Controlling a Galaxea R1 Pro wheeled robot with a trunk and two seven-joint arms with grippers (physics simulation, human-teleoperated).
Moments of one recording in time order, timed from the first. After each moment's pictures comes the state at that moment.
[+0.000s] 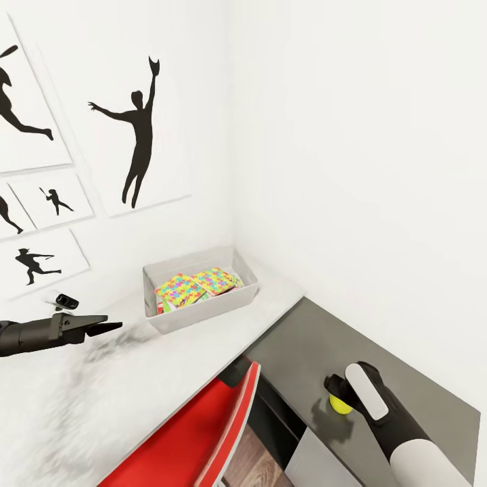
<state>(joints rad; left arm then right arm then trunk) -0.59 0.65 0.03 -1.11 0.51 1.04 -1.57 -0.55 -0.10 0.10 -0.89 -0.95 0.68 -0.77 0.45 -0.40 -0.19</state>
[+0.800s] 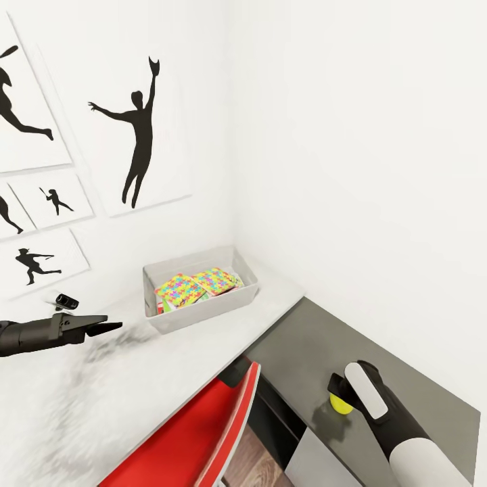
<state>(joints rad) -0.59 0.65 0.03 -1.11 0.51 1.04 -1.57 -0.55 -0.10 0.10 -0.89 -0.95 0.68 -0.77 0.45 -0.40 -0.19</state>
